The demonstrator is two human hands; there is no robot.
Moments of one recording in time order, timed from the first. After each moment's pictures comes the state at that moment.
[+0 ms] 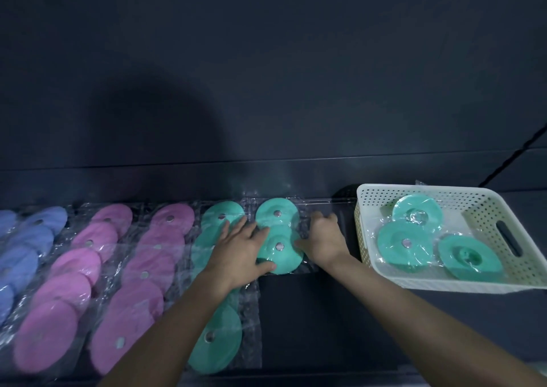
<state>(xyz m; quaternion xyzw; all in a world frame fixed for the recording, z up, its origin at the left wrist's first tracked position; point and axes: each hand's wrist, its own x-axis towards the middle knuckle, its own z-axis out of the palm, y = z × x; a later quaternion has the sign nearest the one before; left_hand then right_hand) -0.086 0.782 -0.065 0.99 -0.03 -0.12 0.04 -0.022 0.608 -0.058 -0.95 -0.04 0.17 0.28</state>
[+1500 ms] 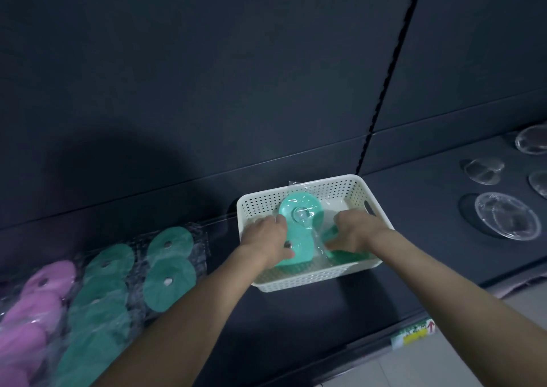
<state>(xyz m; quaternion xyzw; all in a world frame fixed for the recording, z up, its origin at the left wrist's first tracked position) 0.003 0.536 -0.026 0.98 -0.13 -0.18 0.02 0.008 0.351 -0.008 -0.97 -0.03 0.25 0.05</state>
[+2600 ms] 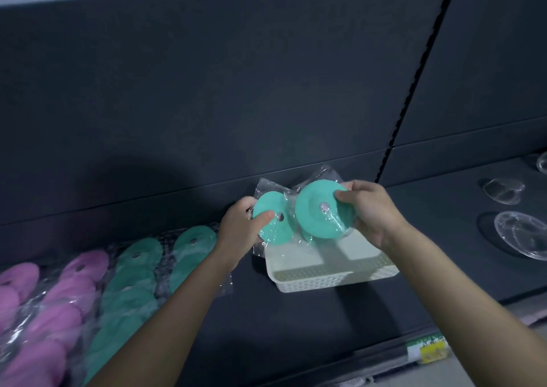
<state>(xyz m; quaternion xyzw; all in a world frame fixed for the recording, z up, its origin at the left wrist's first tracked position) -0.020 0.604 0.009 0.83 0.08 0.00 0.56 0.002 0.387 0.041 -0.69 0.14 0.08 0.71</state>
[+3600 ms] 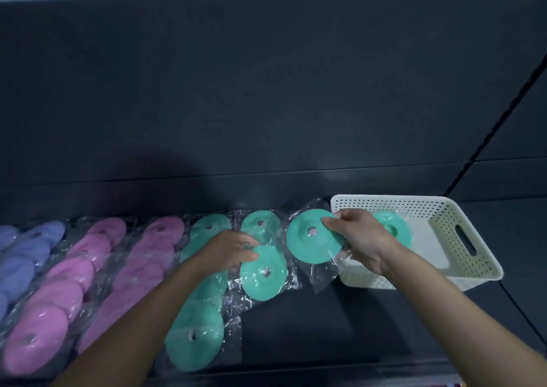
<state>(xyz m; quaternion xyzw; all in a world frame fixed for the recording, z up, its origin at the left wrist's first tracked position) -0.091 0.773 -0.022 0.89 0.04 -0.15 0.43 -0.049 0.521 0.034 -0.73 0.08 0.23 0.64</state>
